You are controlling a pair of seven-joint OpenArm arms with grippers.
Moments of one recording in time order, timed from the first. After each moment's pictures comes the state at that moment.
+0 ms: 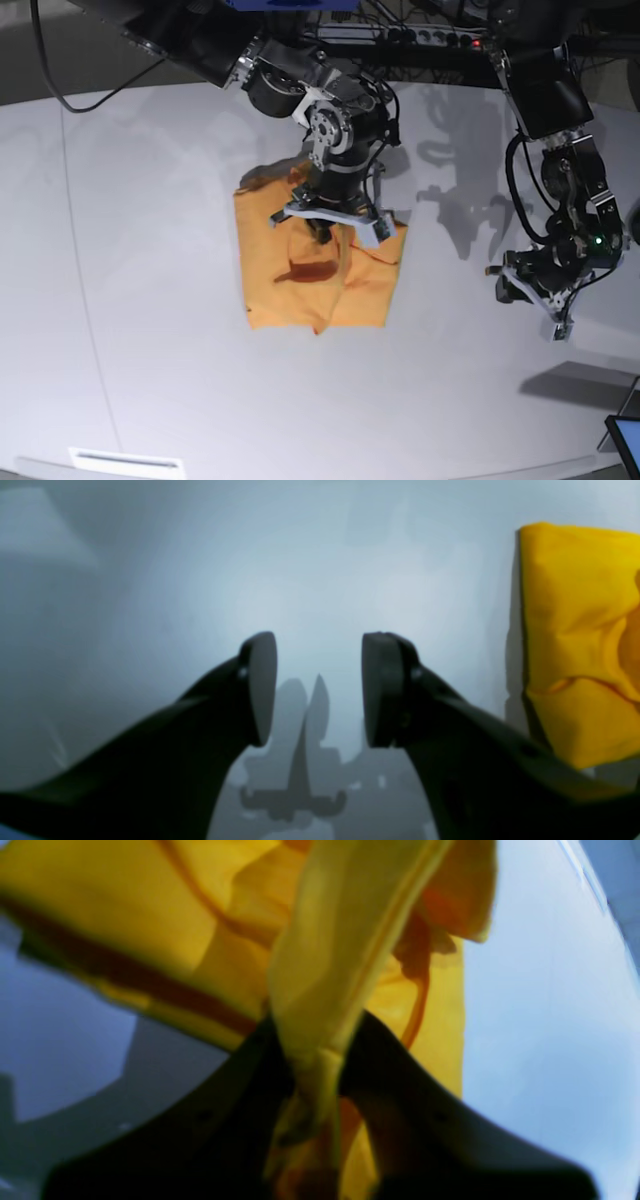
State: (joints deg) left arm -13.6 -20.5 -20.3 87.1 -23.0 -24.1 66.2; right arm 8.3 -5.9 -60.2 80.0 -34.0 -31.9 -65.1
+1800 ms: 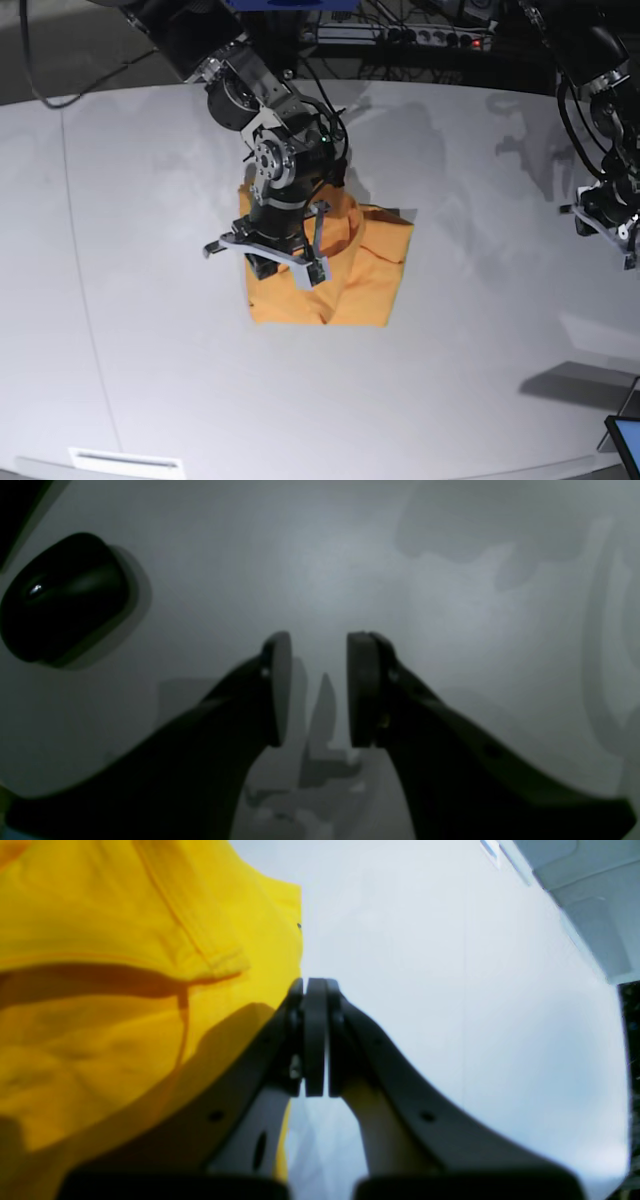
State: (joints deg) left arm 0.5 -28.7 -33.3 90.0 -22.6 -24.2 65.9; right arm 3.4 -5.0 -38.5 90.6 -39.8 -19.0 -60.4
